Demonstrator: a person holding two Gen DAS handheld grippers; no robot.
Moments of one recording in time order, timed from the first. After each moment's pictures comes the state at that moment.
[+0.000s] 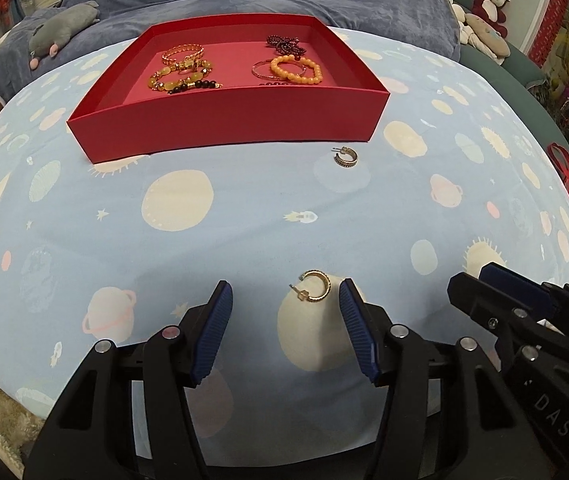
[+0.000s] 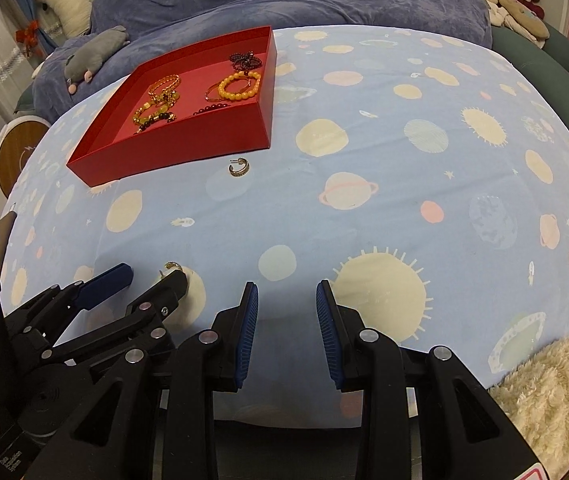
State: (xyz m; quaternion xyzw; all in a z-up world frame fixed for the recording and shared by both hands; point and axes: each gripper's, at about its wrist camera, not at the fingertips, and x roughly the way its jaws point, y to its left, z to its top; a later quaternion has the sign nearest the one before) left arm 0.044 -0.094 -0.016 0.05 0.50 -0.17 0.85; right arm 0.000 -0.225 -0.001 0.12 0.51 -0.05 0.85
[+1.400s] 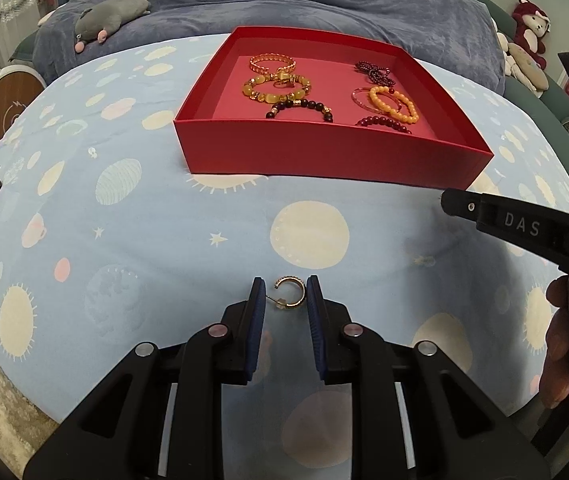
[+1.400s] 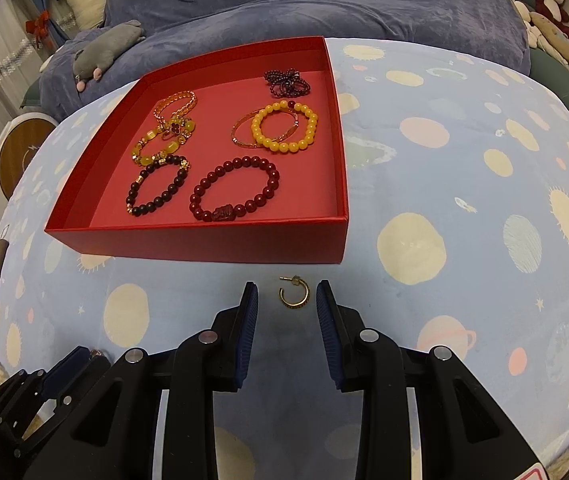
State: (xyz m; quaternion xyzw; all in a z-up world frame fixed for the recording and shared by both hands) left arm 0.080 -0.027 -0.011 0.02 0.49 -0.10 0.86; right arm 0.117 -0.203 -0.015 0.11 0.51 -0.02 0.85
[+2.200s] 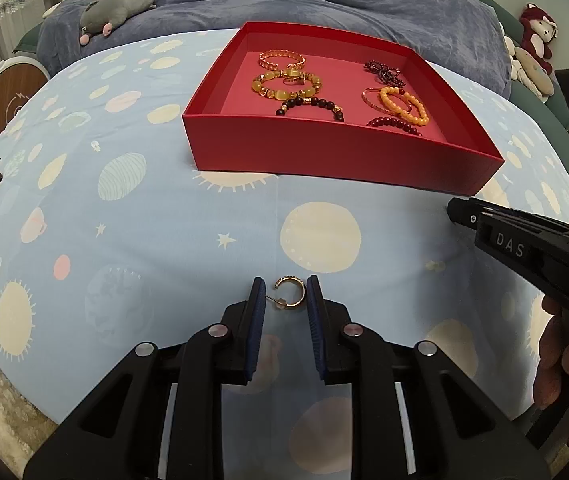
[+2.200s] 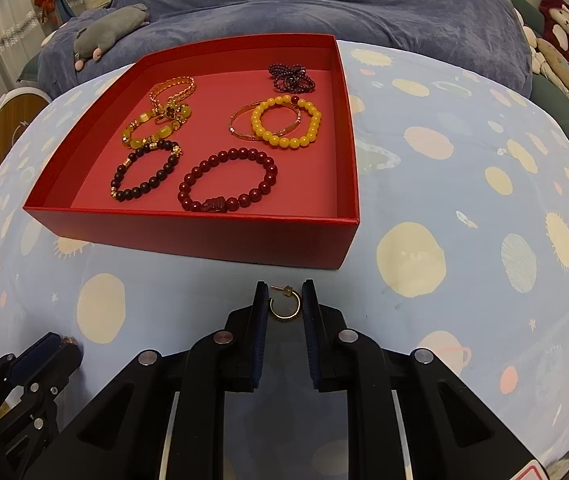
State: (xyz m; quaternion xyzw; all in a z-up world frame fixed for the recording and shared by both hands) left arm 0.084 -0.023 -0.014 0.01 0.50 -0.09 0.86; right arm 0.117 -0.195 -0.023 0.06 0.51 -0.03 0.86
